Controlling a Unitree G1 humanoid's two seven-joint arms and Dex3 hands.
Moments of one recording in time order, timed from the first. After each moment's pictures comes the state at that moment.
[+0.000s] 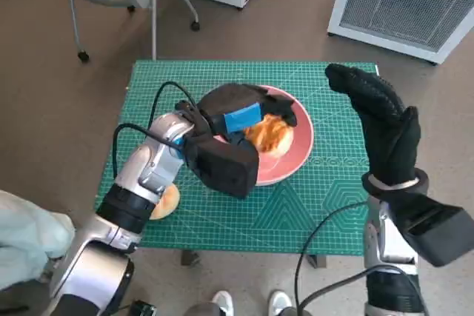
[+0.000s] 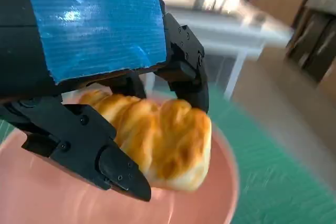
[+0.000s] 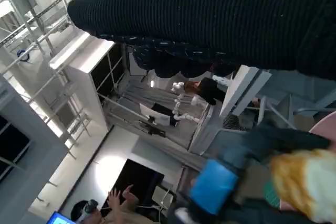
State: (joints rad) left arm -0.91 0.32 -0.41 0.57 0.53 -0.25 -0.41; right arm -0.46 -0.14 -0.11 0.20 0.23 -0.57 0.34
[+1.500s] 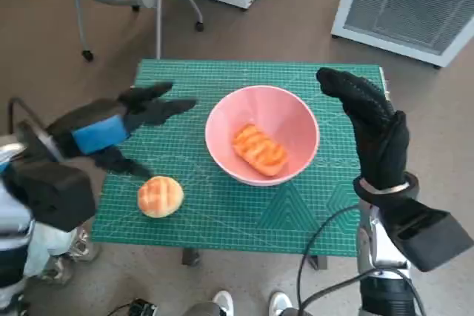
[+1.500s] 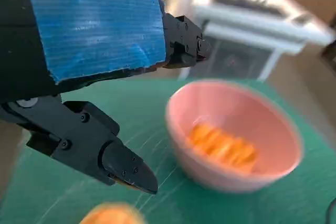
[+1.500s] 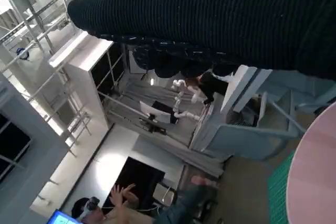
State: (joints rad) left arm -0.47 0.85 0.02 0.02 0.10 -0.19 -0.81; right arm -0.43 -0.11 -0.07 0.17 0.20 -0.55 0.31
